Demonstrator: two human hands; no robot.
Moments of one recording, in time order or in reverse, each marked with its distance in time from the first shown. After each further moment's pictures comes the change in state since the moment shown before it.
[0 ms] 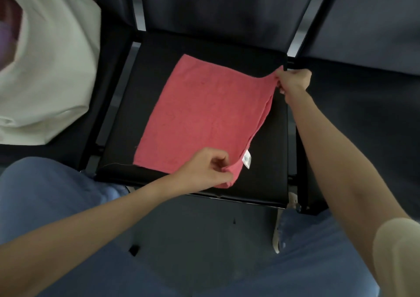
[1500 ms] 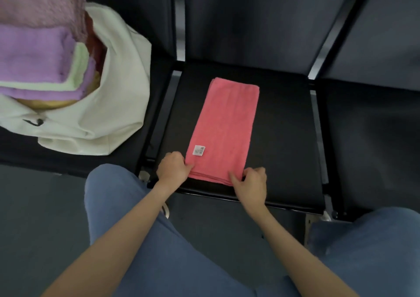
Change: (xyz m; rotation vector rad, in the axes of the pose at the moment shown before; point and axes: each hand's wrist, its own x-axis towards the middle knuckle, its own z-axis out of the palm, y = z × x) left_hand -0.041 -0.107 -0.117 0.550 0.530 -0.454; right_hand -0.288 0.111 0.064 -0.645 -0.221 -0.245
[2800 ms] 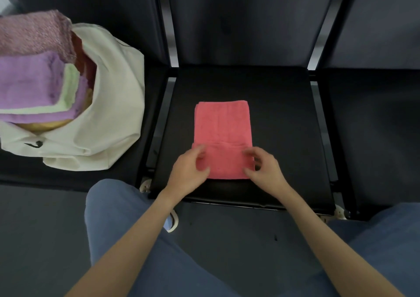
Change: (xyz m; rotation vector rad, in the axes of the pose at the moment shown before) left_hand -0.011 0.034 0.004 -0.285 0.048 0.432; right_hand 0.045 0.016 -0.053 0.401 -0.227 -0.315
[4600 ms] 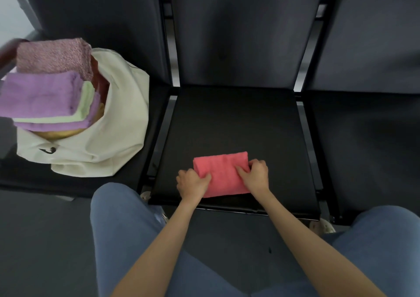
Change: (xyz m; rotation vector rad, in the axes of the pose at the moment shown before) left_hand -0.003 0.011 0.037 0.167 0.122 -0.543; right_hand 0.019 0.018 0.023 -0.227 0.266 0.245
